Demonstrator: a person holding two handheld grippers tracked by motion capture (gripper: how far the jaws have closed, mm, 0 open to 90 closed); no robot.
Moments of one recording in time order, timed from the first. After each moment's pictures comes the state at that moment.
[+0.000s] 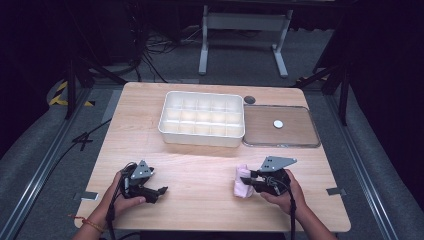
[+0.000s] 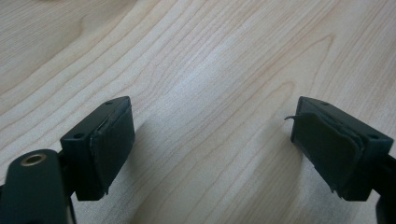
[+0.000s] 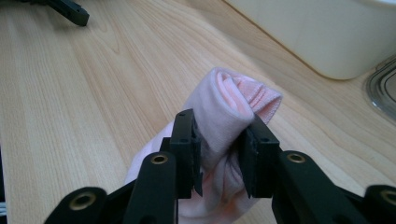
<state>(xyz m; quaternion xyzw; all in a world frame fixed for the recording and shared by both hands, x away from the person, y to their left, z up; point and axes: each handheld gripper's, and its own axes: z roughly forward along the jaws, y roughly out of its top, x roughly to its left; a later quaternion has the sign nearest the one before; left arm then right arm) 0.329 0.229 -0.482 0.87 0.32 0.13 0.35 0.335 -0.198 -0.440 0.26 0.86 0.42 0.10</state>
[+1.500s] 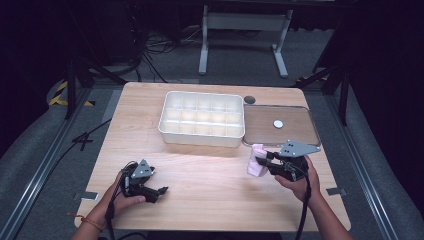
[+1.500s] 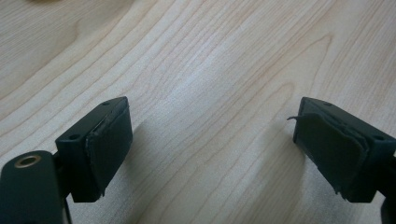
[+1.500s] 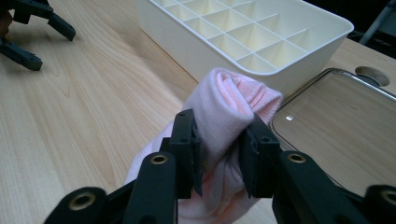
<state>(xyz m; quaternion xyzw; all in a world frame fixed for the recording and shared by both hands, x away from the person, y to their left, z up) 0.332 0.229 -0.483 0.87 0.32 0.12 0.35 0.354 -0.233 -0.400 0.28 0.83 0.45 0.18</state>
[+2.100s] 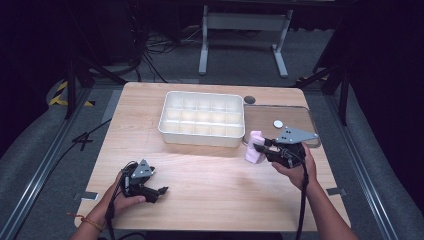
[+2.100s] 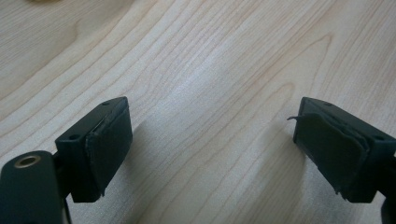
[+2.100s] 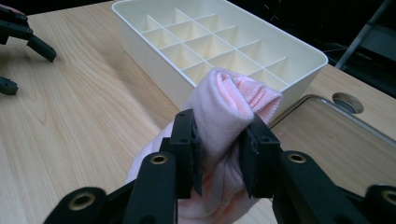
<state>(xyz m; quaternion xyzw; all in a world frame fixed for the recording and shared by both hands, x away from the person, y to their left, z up) 0.332 0.229 -0.483 0.88 0.31 0.12 0.35 0.378 -0.224 -0.380 0.28 0.82 0.45 0.21</state>
